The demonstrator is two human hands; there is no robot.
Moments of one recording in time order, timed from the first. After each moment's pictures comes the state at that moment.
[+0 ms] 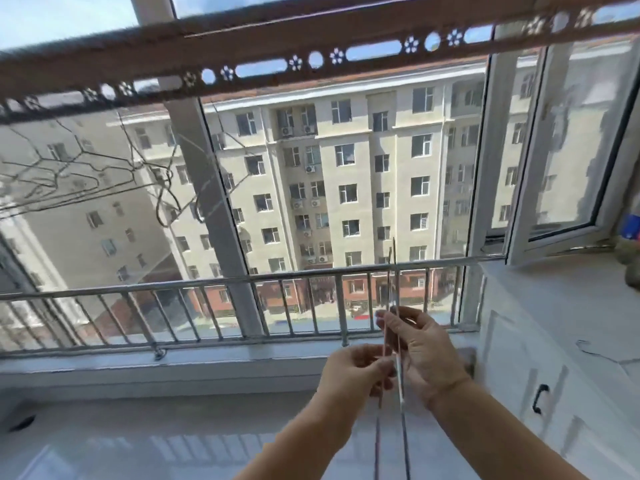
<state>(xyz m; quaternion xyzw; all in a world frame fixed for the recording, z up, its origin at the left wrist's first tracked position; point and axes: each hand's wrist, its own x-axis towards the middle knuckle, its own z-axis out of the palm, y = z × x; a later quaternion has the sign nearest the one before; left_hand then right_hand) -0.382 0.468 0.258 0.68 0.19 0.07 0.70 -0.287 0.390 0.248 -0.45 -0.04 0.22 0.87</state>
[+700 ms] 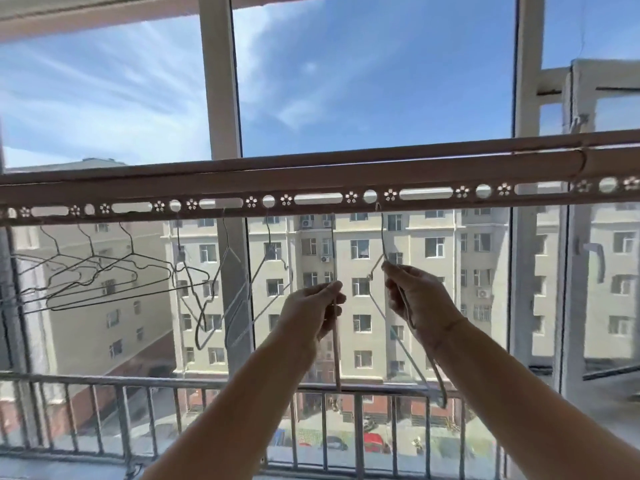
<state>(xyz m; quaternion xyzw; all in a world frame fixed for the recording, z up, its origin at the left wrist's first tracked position) -0.323 0.610 0.460 0.59 0.14 0.30 0.74 -0.216 0.495 0.466 -0.49 -0.26 0.14 0.82</state>
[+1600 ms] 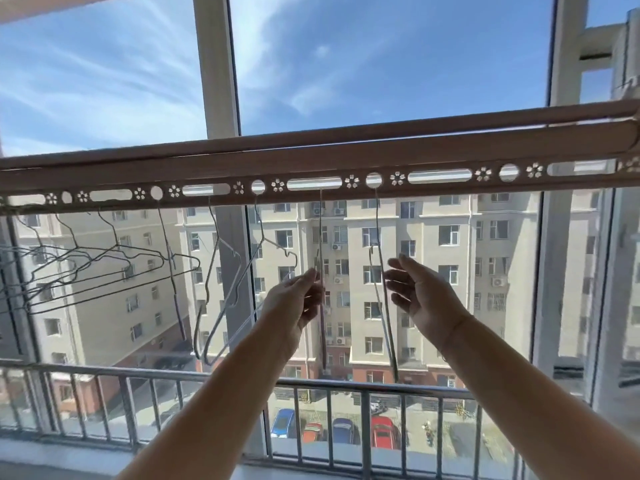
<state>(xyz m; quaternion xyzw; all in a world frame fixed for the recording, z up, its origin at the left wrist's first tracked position) -0.253 0.677 0.449 0.56 0.17 0.33 0.74 -0.126 0.533 0.452 -0.50 -0.26 0.17 0.81</state>
